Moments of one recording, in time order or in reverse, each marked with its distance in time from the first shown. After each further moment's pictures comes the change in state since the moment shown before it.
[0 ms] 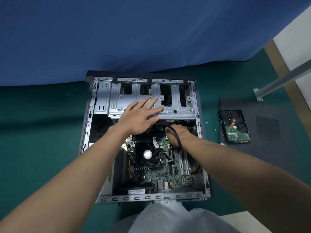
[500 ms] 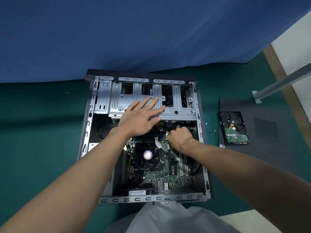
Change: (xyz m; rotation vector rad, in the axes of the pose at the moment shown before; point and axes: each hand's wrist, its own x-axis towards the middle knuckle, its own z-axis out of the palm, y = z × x) left_hand -0.002 0.005 -0.001 0.012 0.045 -0.016; right_hand 0.003 0.009 0.027 -0.532 0.149 -0.120
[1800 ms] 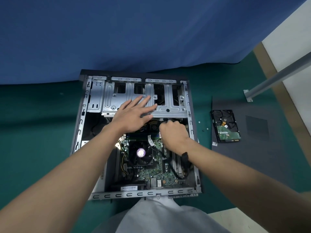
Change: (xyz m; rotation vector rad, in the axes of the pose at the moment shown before) left_hand 0.002 0.001 0.002 -0.006 -0.021 -0.046; right_hand -0.041 -0.004 -0.036 0.451 0.288 0.212
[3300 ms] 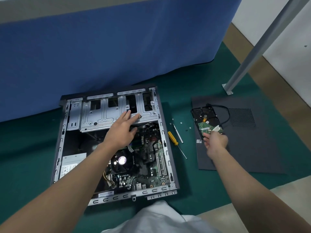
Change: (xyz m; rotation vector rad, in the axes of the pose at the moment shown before) left_hand -0.003 0.071 0.017 -0.022 0.123 -0.106; right_hand -0.072 0.174 0.079 1.906 0.526 1.327
